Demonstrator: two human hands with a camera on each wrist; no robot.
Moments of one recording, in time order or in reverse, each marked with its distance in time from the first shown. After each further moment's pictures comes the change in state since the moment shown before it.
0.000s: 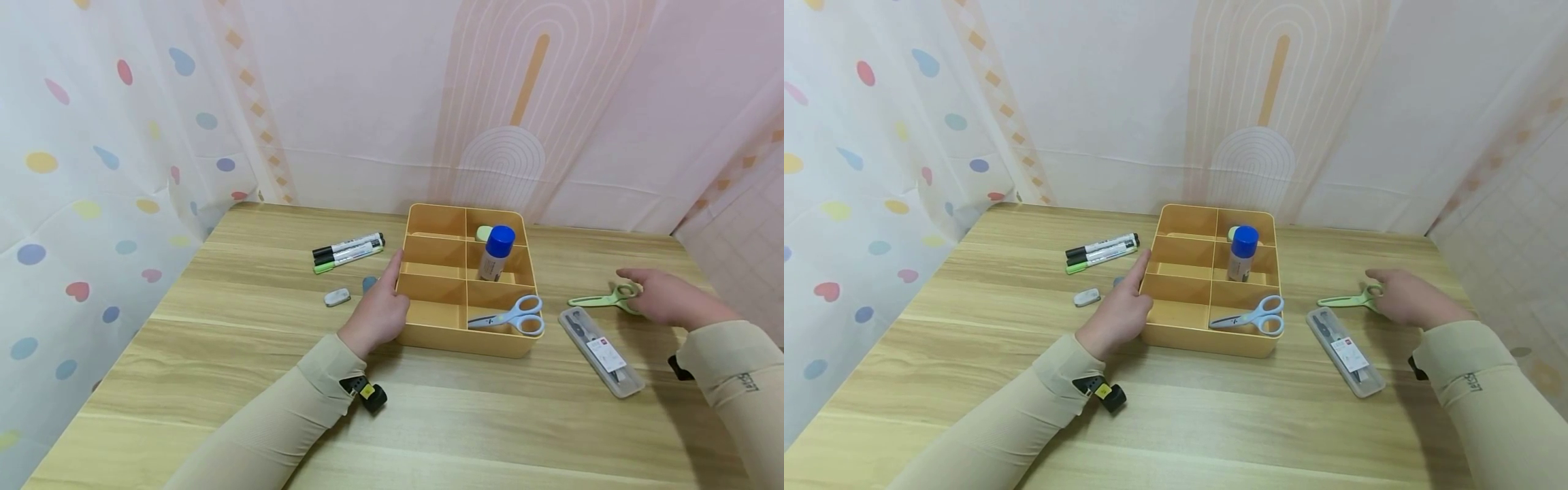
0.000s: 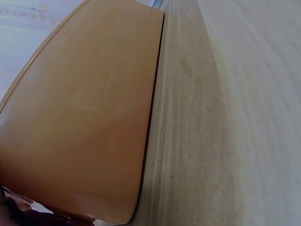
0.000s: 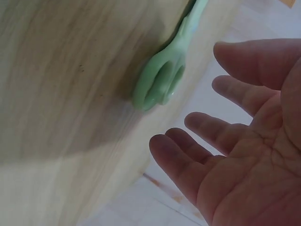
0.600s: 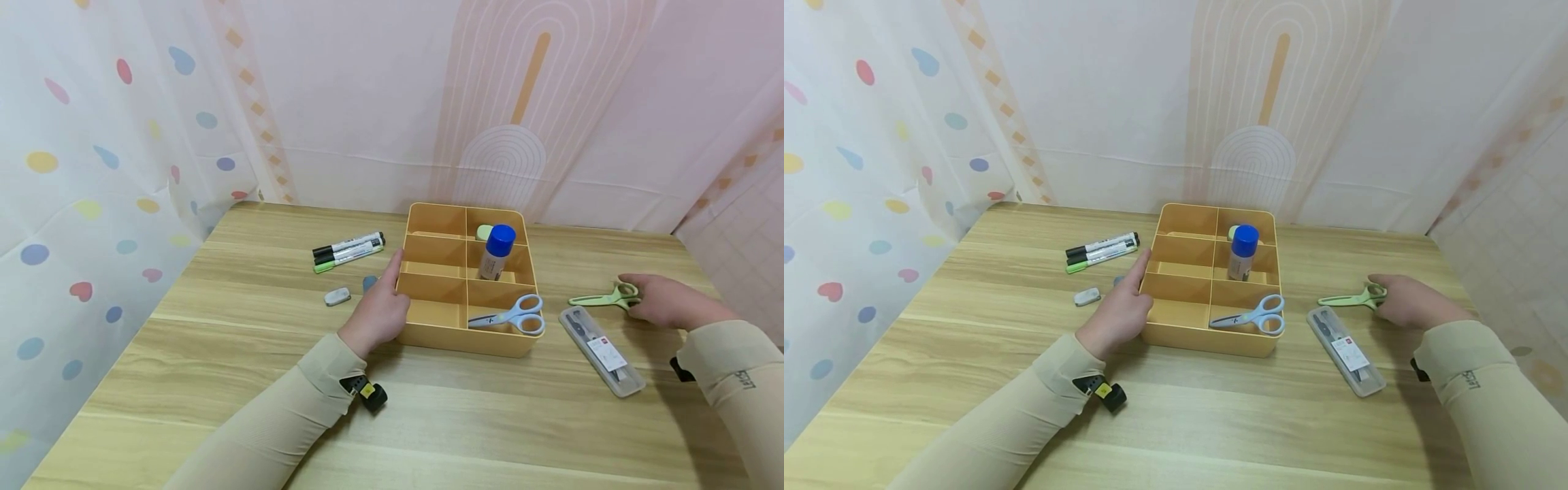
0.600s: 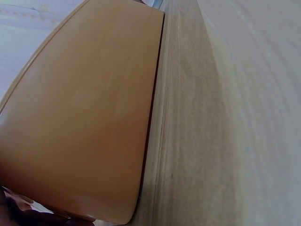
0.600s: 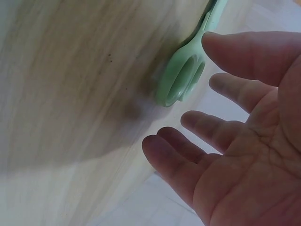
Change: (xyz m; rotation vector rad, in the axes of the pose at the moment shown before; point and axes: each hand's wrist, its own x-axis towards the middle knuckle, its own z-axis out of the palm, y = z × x) left_hand 0.001 0.000 0.001 -0.001 0.001 -0.009; right_hand 0.003 0.010 0.010 -0.008 -0.001 -0.041
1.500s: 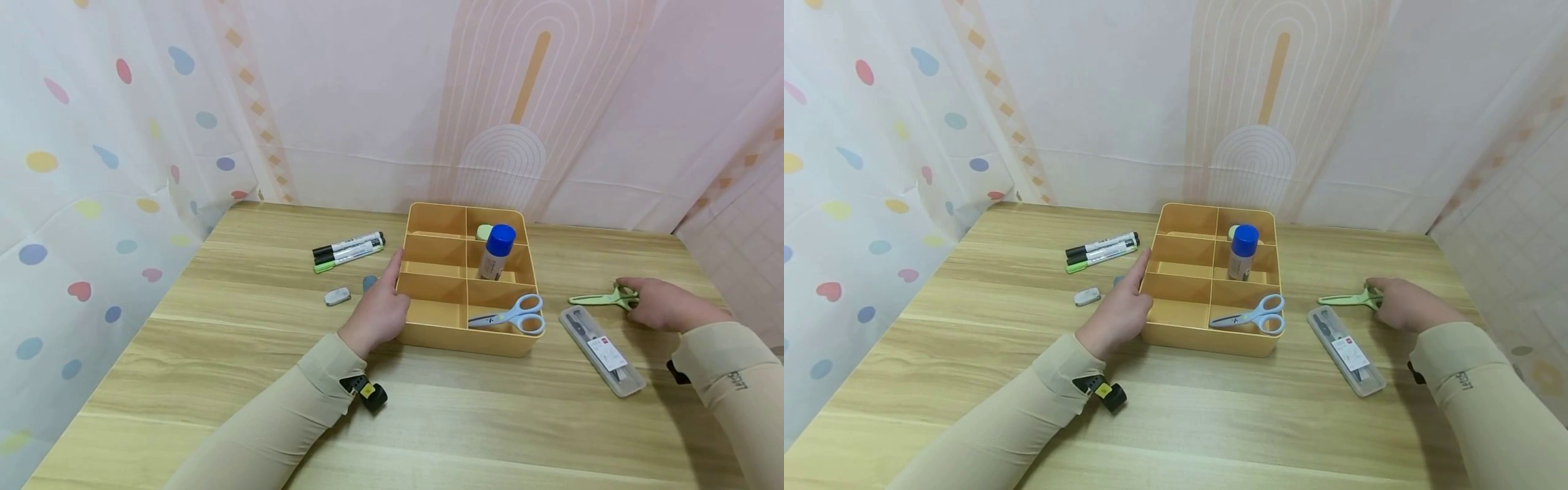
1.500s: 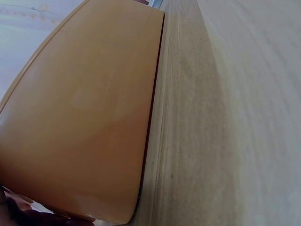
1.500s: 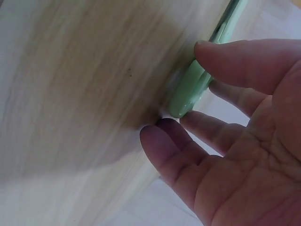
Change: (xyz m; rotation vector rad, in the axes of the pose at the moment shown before) left_hand 0.002 -0.002 0.001 -0.007 -0.001 0.013; right_hand 0.003 0.000 0.006 0.014 -0.053 0.063
